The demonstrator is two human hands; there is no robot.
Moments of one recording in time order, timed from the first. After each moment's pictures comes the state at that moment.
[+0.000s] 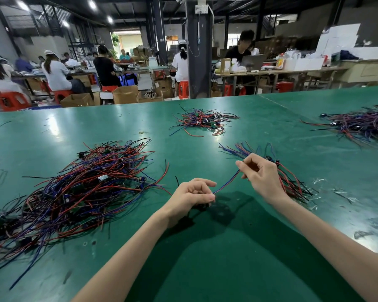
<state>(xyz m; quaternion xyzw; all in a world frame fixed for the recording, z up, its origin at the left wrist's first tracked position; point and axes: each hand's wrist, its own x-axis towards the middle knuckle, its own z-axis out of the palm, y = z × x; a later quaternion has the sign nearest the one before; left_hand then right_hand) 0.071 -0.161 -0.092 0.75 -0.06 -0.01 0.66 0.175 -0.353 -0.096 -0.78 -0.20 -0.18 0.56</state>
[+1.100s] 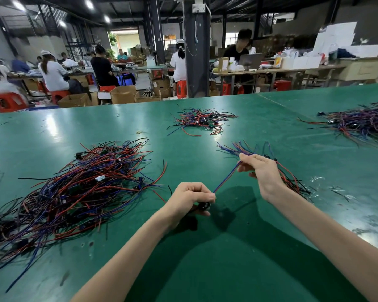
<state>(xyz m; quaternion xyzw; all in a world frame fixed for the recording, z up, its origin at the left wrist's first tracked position) 0.073 -0.168 -0.092 0.70 0.01 -0.06 0.71 0.171 -0.349 -0.078 -0.68 -0.04 -0.01 0.73</state>
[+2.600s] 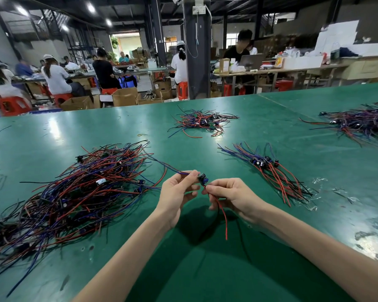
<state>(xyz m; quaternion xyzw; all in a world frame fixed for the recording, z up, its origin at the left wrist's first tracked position) 0.080 -0.164 -0.088 0.57 0.08 0.10 0.81 0.125 -0.316 -0.094 -0.62 -0.22 0.24 0.71</state>
